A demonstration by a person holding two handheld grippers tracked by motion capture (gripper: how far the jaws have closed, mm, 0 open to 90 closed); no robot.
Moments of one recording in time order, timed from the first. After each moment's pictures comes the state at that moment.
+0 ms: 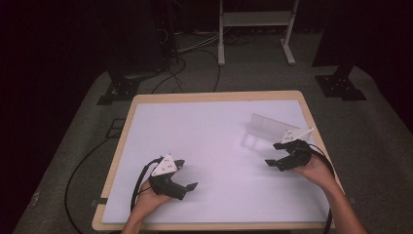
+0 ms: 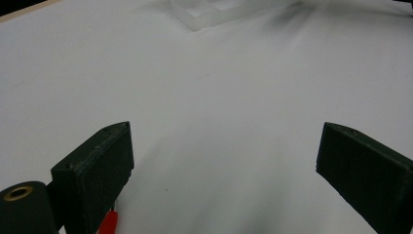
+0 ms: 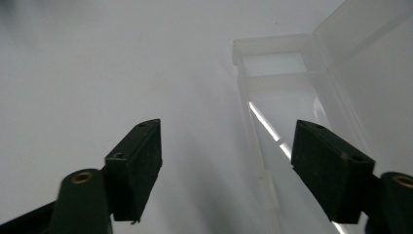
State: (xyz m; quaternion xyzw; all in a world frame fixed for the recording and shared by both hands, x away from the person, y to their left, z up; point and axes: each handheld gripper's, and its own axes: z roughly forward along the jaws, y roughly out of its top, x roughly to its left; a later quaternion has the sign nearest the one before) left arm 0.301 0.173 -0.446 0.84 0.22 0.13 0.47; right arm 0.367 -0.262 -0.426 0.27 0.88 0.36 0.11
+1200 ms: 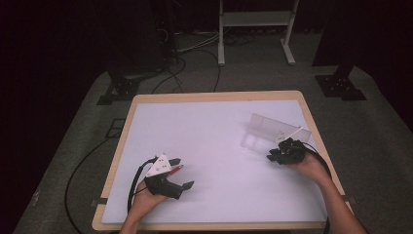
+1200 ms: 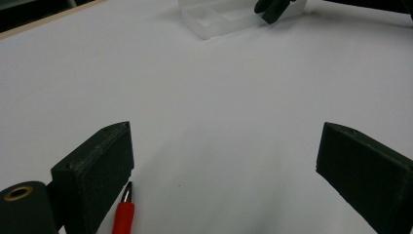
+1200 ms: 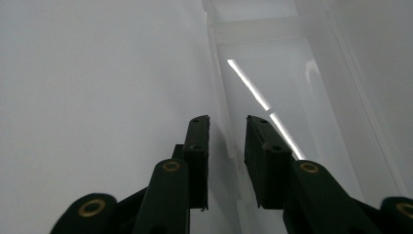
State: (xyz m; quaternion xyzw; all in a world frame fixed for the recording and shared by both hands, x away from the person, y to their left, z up) left arm 0.300 0.187 -0.444 0.83 0.23 0.14 0.49; right arm 0.391 -0.260 -0.455 0.29 0.90 0.30 0.11
